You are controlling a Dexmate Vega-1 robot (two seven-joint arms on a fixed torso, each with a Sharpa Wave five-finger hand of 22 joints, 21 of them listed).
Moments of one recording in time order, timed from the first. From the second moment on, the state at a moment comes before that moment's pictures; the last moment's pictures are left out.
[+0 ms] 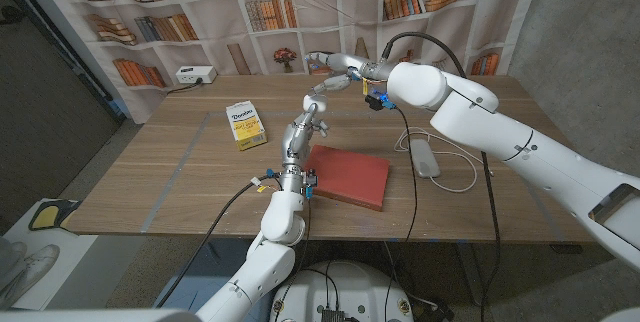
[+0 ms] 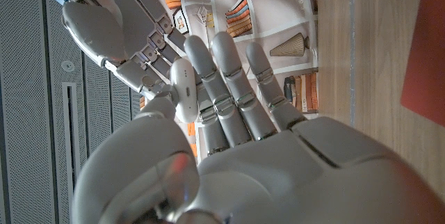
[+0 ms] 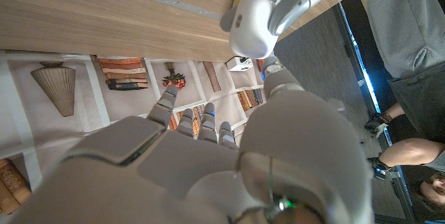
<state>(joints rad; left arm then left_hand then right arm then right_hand) 1.13 0.23 0.50 -1.53 -0.36 -0.66 0.27 0.69 0.17 0.53 -0.08 0.18 0.91 -0.04 0.19 0.24 1.15 -0.17 0.79 0.64 1.01 -0.22 1.17 0.59 0.42 -0.04 1.34 0.21 -0.46 -0.73 -0.78 -2.18 -0.10 -0.53 0.30 1.01 0.08 0.30 -0.18 0.24 -0.14 -0.02 0.21 0.20 0.00 0.05 0.25 0.32 -0.17 0.09 0.24 0.21 0.04 0.19 0.19 0.17</state>
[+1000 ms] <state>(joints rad) 1.12 0.22 0.51 -1.51 -0.38 -0.67 0.24 0.66 0.18 0.52 -0.07 0.19 0.91 -0.04 0.19 0.26 1.15 -0.17 0.78 0.64 1.02 -0.22 1.17 0.57 0.46 -0.08 1.31 0.18 -0.48 -0.75 -0.76 -2.18 -0.07 -0.51 0.30 1.08 0.11 0.34 -0.17 0.25 -0.13 -0.04 0.21 0.20 0.00 0.02 0.25 0.32 -0.17 0.05 0.23 0.21 0.04 0.15 0.19 0.17</state>
